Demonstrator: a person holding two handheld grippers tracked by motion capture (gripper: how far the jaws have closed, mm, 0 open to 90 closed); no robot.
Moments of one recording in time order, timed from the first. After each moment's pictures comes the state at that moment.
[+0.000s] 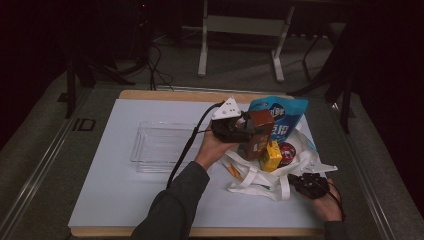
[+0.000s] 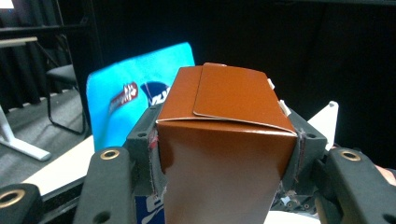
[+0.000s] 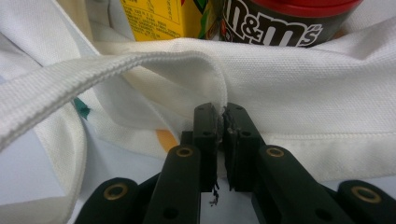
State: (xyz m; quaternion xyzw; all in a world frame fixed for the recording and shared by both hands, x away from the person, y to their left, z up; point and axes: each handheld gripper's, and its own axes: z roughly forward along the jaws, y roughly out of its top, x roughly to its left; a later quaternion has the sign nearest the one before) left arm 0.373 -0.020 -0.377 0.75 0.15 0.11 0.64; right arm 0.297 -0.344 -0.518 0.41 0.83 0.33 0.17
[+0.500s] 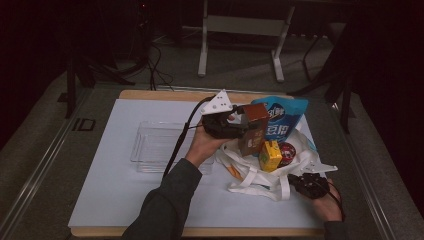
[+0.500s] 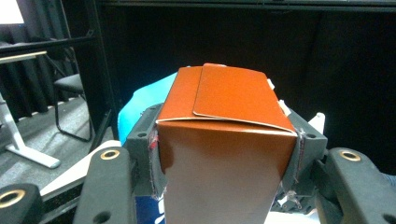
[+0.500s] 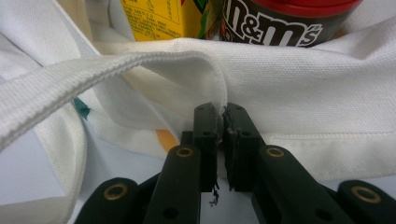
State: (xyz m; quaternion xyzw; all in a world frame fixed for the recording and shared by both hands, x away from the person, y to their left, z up) left arm 0.365 0.003 -0.353 0.74 0.14 0.12 0.64; right arm 0.297 -0.344 -0.518 0.41 0.83 0.33 0.17
